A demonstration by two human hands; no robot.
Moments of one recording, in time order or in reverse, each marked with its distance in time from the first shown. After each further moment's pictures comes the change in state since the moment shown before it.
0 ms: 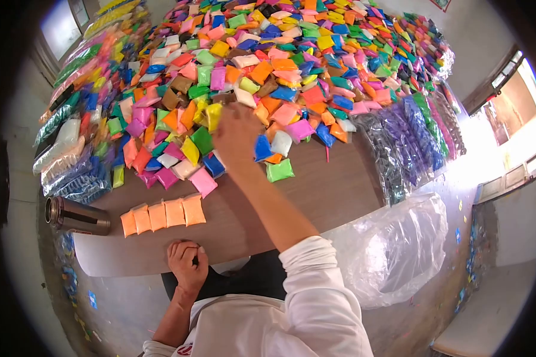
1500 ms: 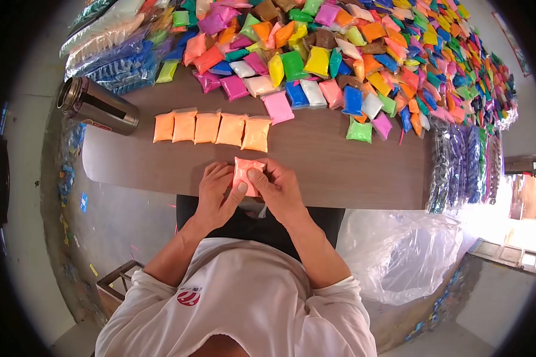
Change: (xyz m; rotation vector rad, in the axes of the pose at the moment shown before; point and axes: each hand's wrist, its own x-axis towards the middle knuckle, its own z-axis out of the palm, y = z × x) left_hand -0.001 -0.018 -0.023 -0.386 -0.170 -0.150; right_hand -0.186 -0.079 -0.097 1.196 -0.868 0.798
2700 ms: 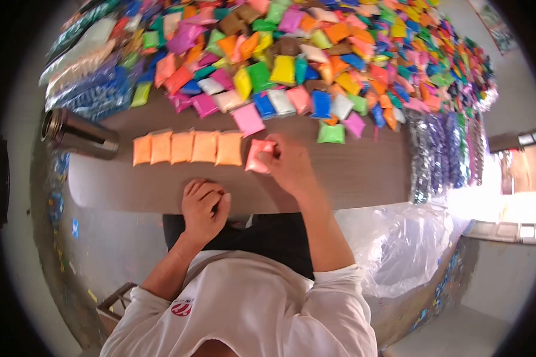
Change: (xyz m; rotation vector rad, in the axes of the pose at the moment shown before) left_hand 0.002 0.005 0.016 0.211 0.161 0.090; right_hand 0.047 -0.039 -0.067 -0.909 0.204 -0.194
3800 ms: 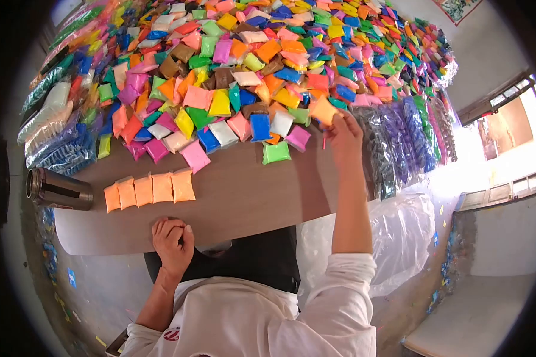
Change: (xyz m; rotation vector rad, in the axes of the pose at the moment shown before) left_hand 0.000 0.003 0.009 0.146 0.003 0.057; right_hand 0.040 0.144 -0.207 0.774 0.514 0.003
